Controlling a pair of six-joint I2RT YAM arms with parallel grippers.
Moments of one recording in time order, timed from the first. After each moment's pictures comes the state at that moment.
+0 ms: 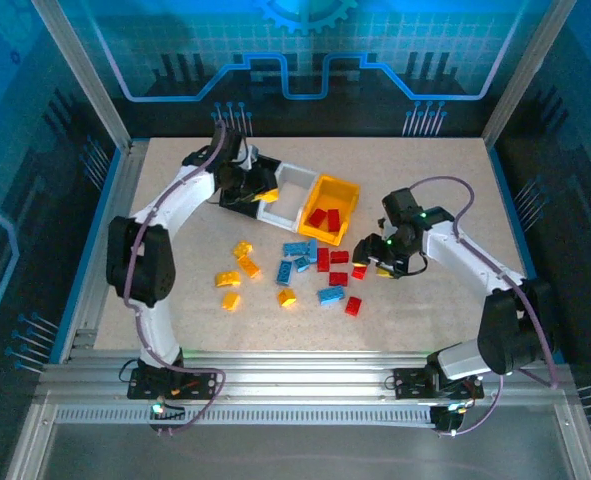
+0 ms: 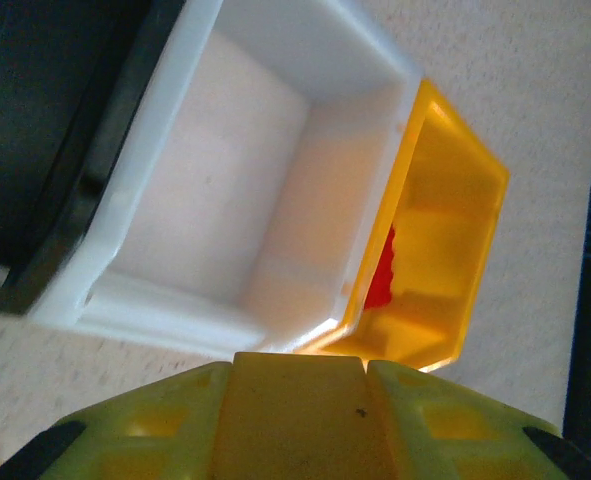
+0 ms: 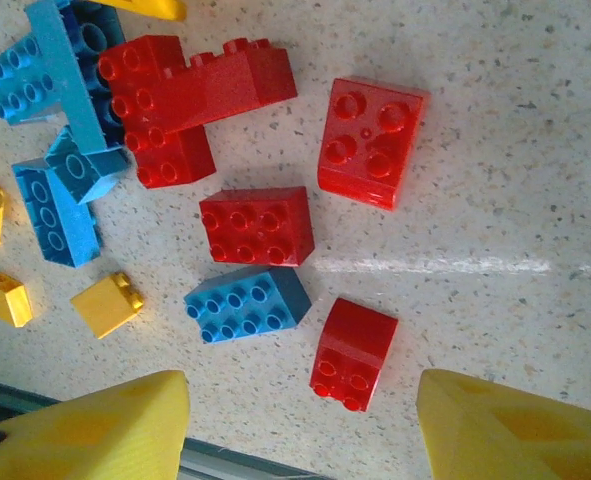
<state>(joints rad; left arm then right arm) -0.22 1.95 1.66 -0.66 0.46 -0.61 0.32 1.43 1.03 -0.93 -0.35 0.61</state>
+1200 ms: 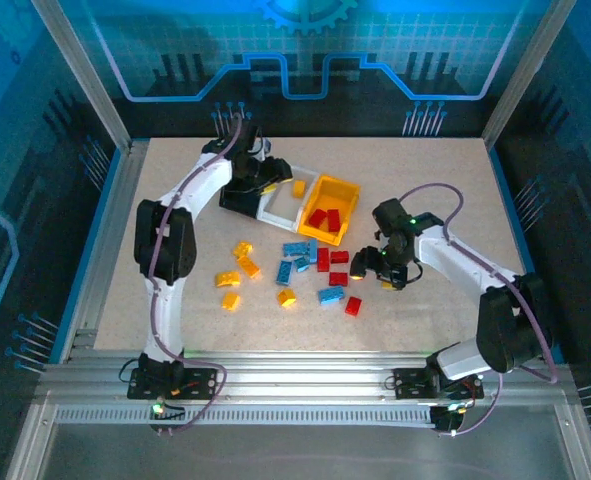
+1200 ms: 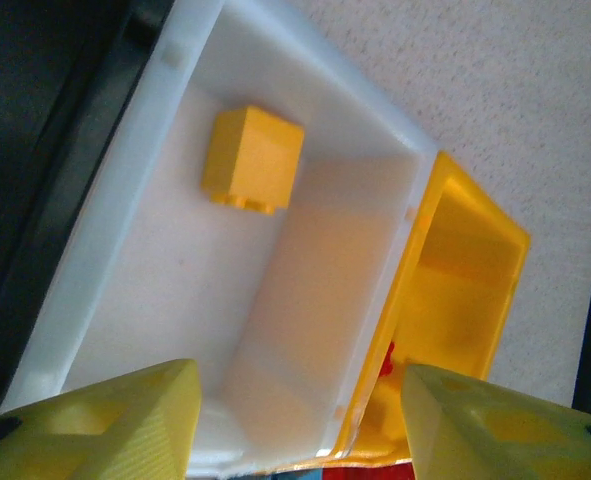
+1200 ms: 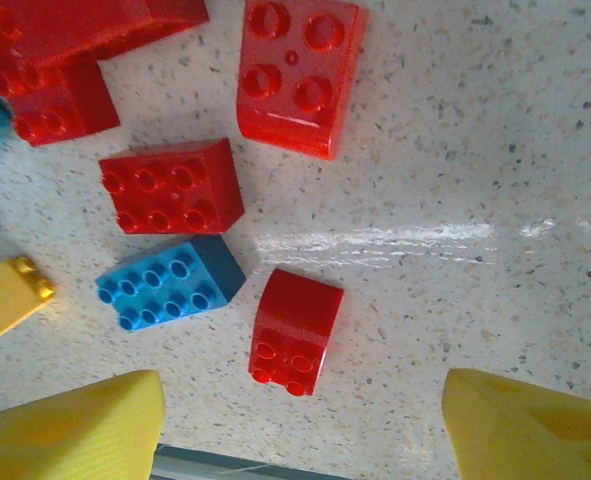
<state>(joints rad) -0.25 2.16 1.90 -0.74 0.46 -0.61 0.39 1.45 1.00 -0.97 -0.26 0.63</state>
